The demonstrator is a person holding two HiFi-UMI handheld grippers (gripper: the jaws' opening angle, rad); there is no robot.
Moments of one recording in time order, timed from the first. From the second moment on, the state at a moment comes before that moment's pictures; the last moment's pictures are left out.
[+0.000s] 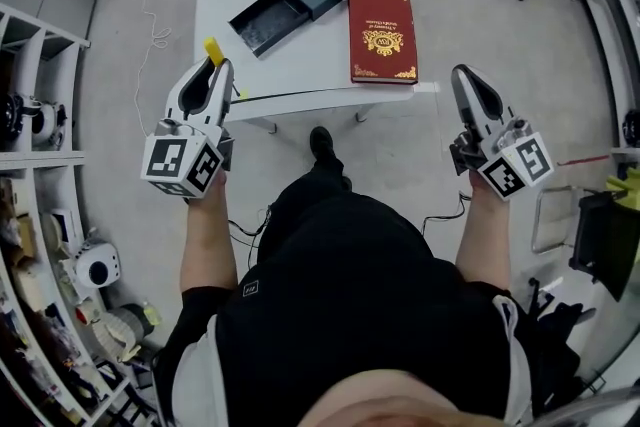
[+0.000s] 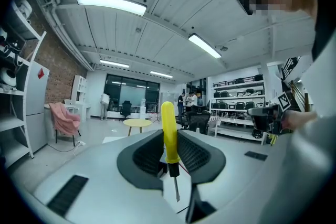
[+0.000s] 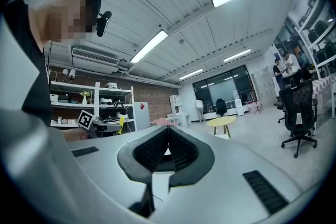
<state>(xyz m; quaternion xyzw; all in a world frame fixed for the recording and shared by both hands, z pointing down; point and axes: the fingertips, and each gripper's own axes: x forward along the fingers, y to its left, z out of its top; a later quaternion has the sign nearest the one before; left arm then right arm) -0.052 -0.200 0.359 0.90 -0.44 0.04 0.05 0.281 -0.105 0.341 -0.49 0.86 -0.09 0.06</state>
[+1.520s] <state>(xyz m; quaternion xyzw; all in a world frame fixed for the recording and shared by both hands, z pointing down) -0.019 -0.414 0.476 0.86 -0.47 0.15 0.14 0.232 -0.370 0.370 -0.34 0.93 -0.14 0.01</state>
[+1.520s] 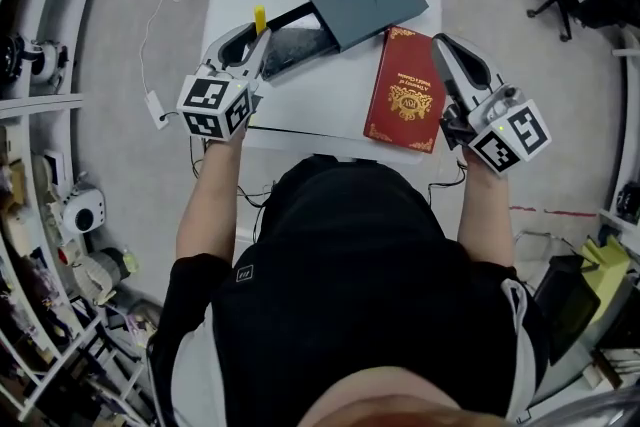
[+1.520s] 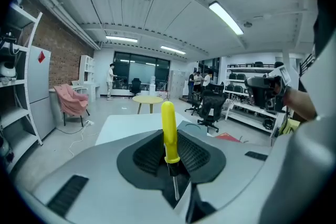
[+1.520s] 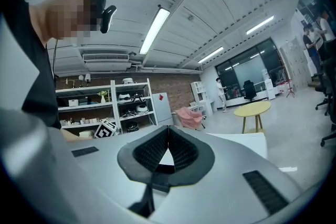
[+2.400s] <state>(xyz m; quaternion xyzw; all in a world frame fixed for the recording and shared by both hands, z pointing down) 0.003 -0.441 0.610 0.82 -0.42 0.32 0.20 0.277 -0.376 0.378 -0.35 0.92 -0.15 0.02</state>
